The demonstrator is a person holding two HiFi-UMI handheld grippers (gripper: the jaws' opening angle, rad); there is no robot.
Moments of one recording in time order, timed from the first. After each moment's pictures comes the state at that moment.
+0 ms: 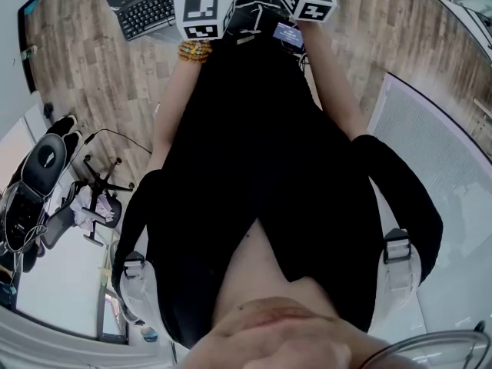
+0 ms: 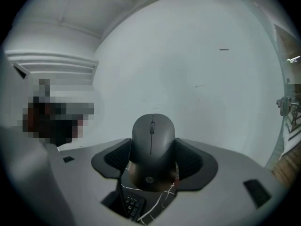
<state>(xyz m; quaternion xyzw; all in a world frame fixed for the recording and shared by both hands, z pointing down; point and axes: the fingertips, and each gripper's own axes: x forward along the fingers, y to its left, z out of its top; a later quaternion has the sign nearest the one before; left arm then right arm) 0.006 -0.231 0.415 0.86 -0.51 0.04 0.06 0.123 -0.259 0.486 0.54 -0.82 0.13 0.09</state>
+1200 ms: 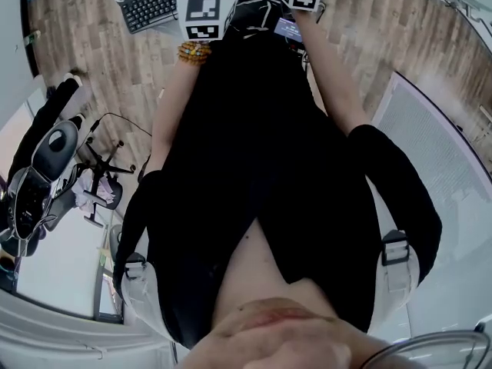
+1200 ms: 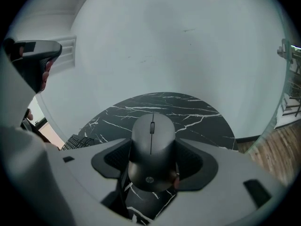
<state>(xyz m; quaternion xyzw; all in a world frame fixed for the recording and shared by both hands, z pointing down) -0.002 -0.239 0.463 0.85 -0.51 0.11 0.09 0.142 -0.258 0.678 0.53 -0.77 0.28 0.22</state>
